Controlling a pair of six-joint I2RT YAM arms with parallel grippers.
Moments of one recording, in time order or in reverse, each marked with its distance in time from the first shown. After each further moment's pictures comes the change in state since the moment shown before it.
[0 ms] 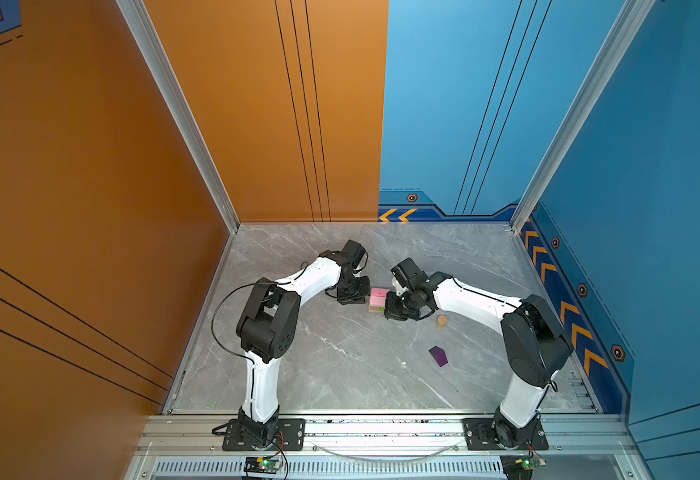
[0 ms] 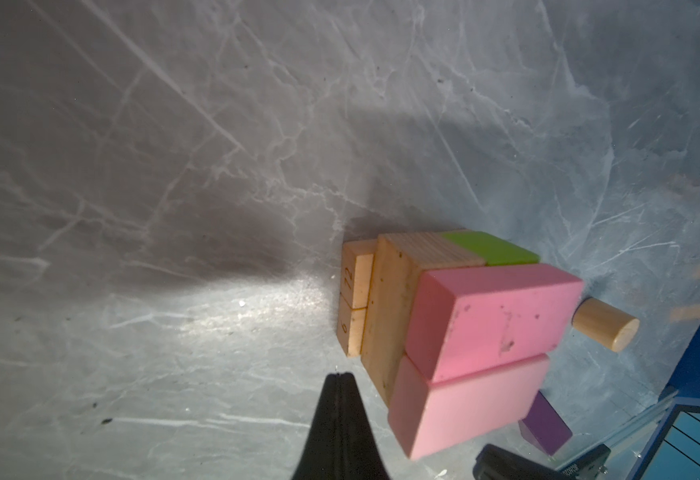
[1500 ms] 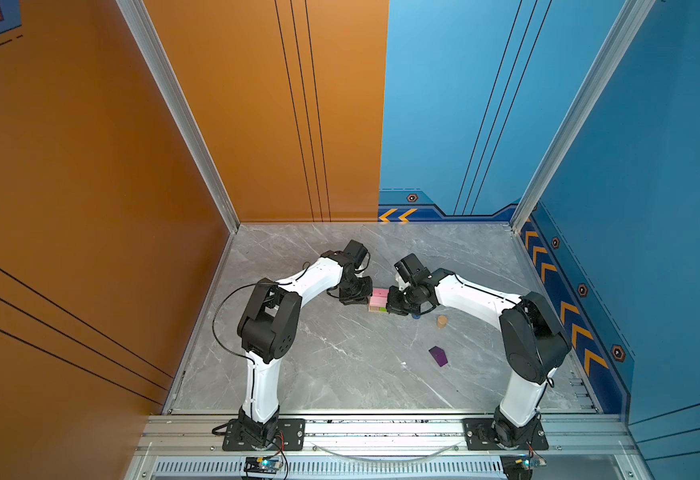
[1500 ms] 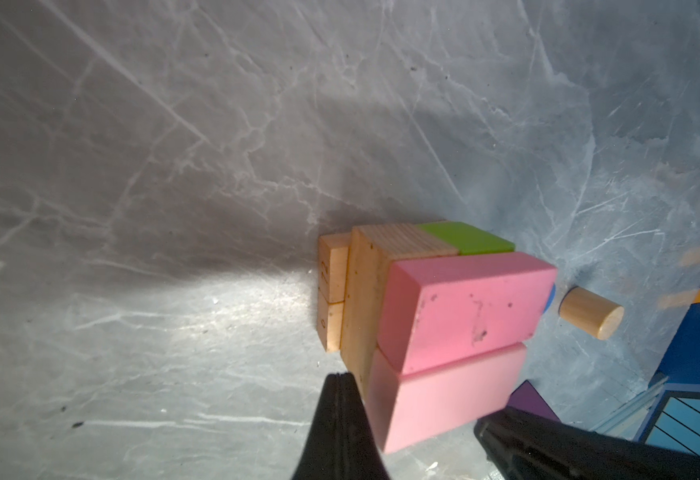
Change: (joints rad) left arm -0.012 0.001 0.008 0.002 0.018 0.000; right arm -0.035 0.016 0.016 0.019 0.000 0.023
